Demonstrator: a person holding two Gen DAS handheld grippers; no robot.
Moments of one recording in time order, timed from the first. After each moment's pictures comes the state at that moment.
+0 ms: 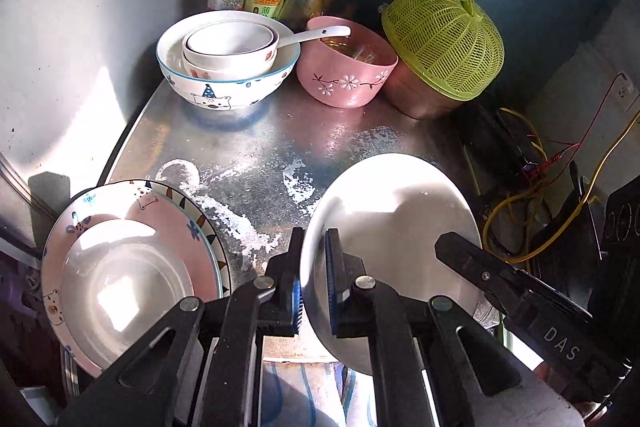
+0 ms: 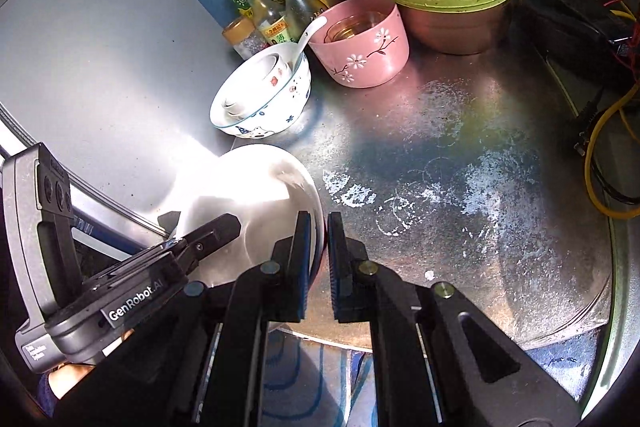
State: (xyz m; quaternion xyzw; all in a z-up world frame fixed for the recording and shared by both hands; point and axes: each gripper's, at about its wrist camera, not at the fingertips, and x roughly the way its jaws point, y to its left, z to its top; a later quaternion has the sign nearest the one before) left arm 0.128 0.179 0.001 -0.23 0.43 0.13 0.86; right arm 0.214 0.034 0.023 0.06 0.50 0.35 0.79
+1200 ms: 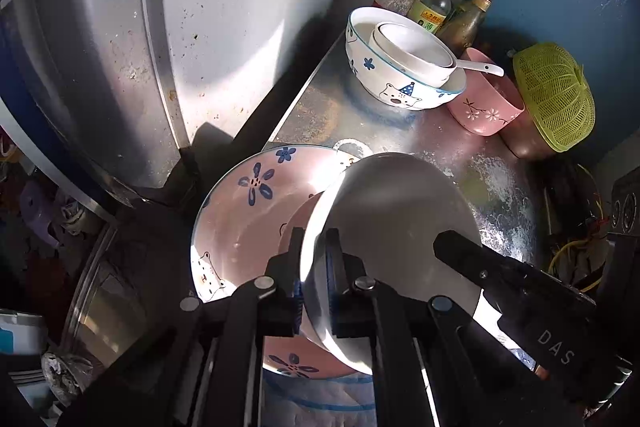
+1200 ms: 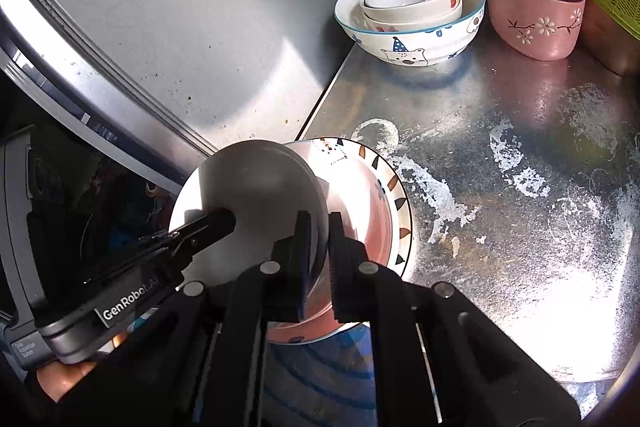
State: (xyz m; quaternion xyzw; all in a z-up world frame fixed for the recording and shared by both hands) left arm 0.027 0.292 -0.030 -0.29 0.43 0.25 0.82; right arm 0.156 0.188 -0.007 -0.05 0.53 0.46 0.71
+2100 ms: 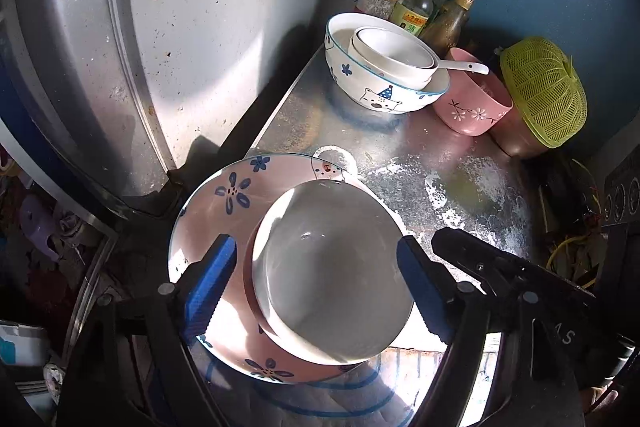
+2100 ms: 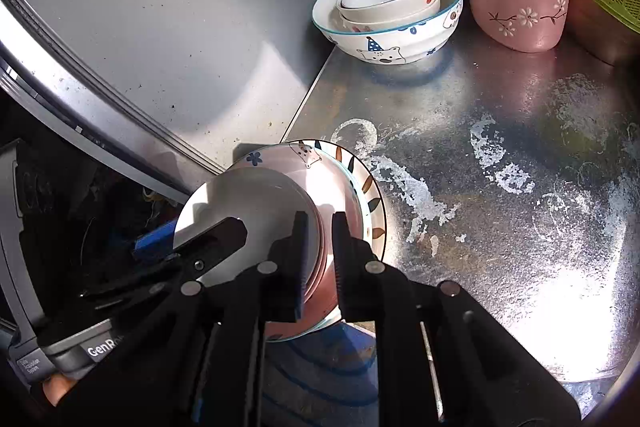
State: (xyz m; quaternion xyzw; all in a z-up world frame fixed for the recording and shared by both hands) left arm 0.038 0.279 -0.017 -0.27 0.42 0.25 0.83; right arm 0.172 0.168 -0.006 -0.03 0.54 0.44 0.72
